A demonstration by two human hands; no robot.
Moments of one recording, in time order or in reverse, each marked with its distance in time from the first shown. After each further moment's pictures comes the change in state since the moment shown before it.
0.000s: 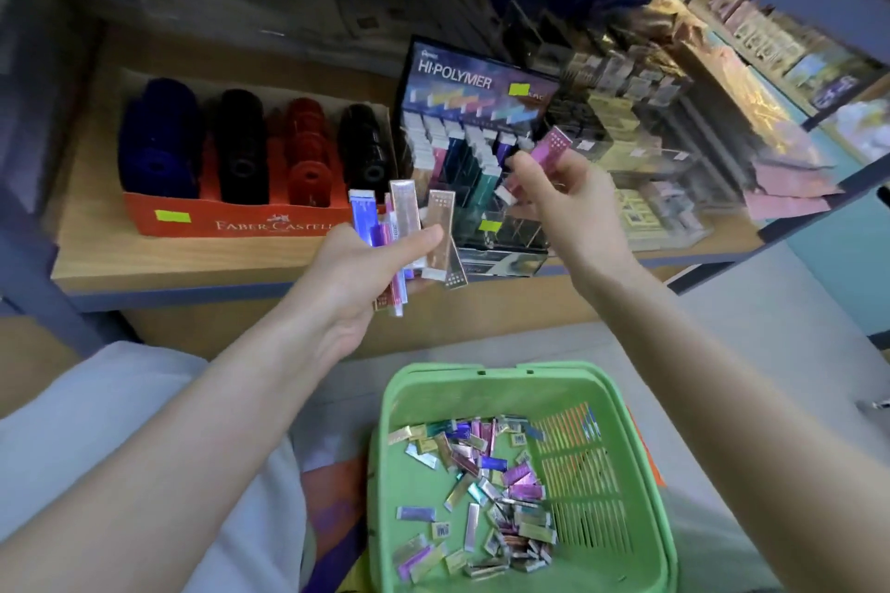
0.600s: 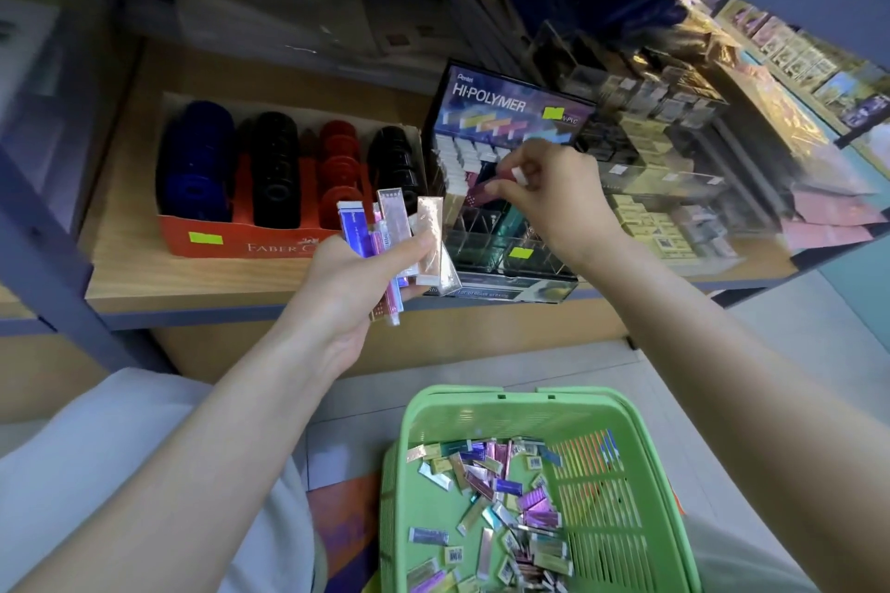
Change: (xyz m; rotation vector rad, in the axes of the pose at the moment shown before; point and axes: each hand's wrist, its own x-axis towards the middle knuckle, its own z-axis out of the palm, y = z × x) left_hand 0.009 0.010 -0.019 -0.103 0.107 0.051; right_hand 0.053 -0.002 0.028 -0.562 -0.143 -0.305
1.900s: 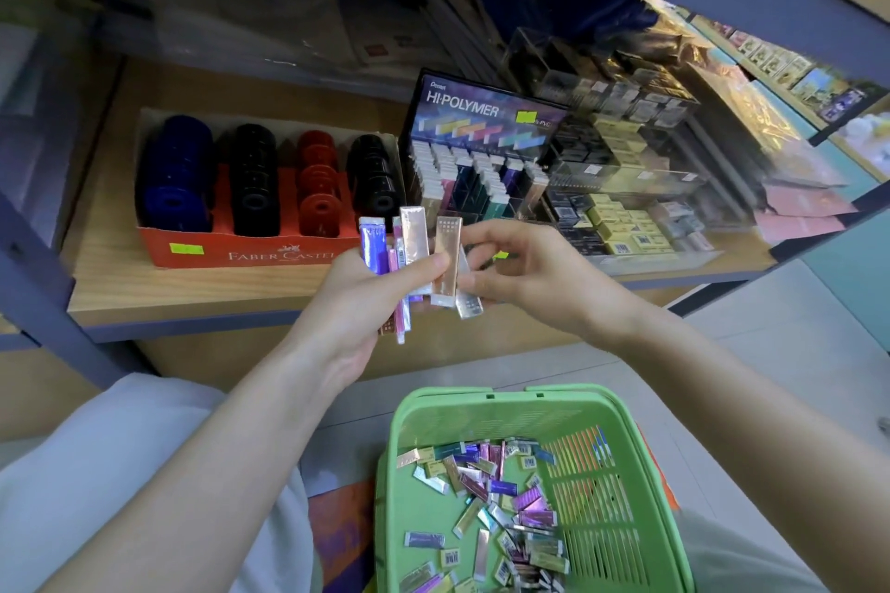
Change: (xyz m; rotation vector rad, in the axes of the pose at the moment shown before) left_hand -0.010 -0.008 0.013 0.127 -0.152 0.006; right_hand -0.068 -0.013 -0.020 0.563 -0.489 0.139
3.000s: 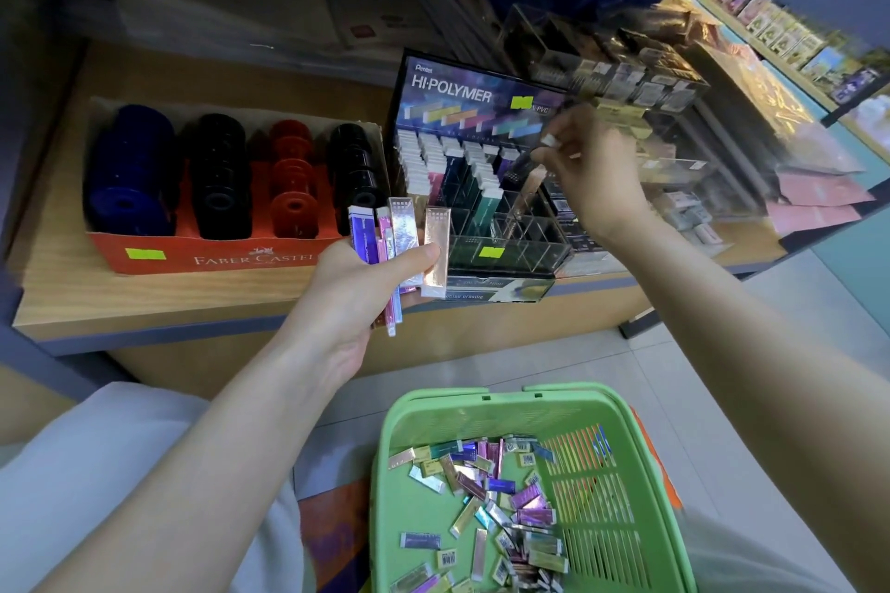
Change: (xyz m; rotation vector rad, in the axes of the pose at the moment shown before) left_hand 0.021 -0.002 0.012 -0.062 0.088 -0.019; right_hand 0.077 0.043 -0.082 -0.519 0.652 -0.190
